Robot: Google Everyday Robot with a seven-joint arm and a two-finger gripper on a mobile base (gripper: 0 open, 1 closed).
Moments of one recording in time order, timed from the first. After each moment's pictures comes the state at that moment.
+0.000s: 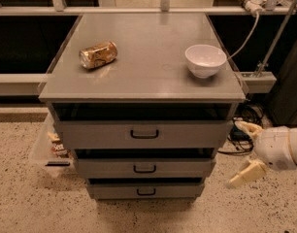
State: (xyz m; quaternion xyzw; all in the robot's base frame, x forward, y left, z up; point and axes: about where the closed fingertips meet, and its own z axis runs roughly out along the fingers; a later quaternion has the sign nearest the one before) arm 0.440 -0.237 0.747 -0.51 0.76 0.16 0.36
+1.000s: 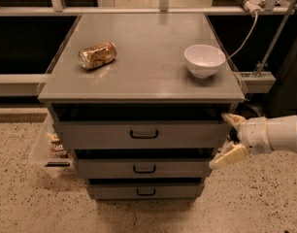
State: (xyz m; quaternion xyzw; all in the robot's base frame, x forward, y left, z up) arm 0.507 -0.222 0.719 -0.49 0.75 0.21 0.39
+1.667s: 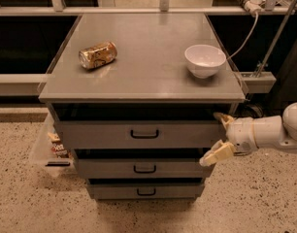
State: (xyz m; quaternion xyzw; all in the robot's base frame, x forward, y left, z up) arm 0.530 -0.199 0.690 -0.49 0.74 0.25 0.39
